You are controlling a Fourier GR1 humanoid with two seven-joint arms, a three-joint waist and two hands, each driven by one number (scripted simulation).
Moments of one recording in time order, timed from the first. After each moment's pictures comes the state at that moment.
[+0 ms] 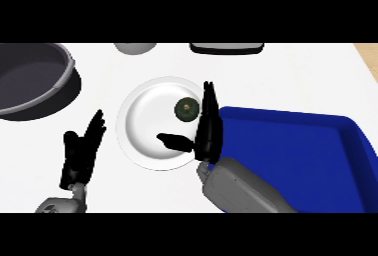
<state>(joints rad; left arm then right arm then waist) -0.05 0.17 -0.09 -1.45 -0.01 0.21 0.22 -0.65 -0.01 0.78 -1.04 0.18 -1.13 0.43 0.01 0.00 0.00</state>
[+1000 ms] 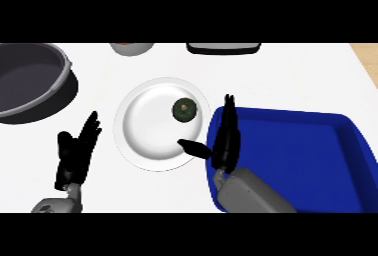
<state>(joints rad) -0.05 0.16 -0.03 -1.43 -0.02 0.16 0.20 -0.52 -0.05 0.74 -1.06 0.33 -1.14 0.53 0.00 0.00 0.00</state>
